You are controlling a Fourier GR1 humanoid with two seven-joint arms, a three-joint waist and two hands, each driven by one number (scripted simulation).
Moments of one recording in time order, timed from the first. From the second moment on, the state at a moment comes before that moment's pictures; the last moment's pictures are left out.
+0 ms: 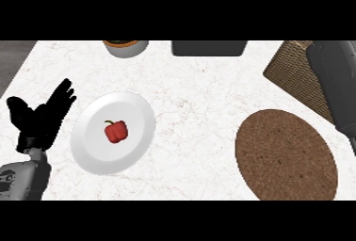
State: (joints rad) left arm -0.21 0.25 0.17 -1.39 0.05 -0.07 0.23; right arm -1.10 -0.42 -0.06 -0.72 0.98 -0.55 0.79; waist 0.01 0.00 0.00
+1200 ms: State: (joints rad) left arm -0.21 0.24 0.16 -1.41 0.03 -0.06 0.23; right arm -1.02 -0.53 -0.33 -0.53 0.74 -0.82 0.40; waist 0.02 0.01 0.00
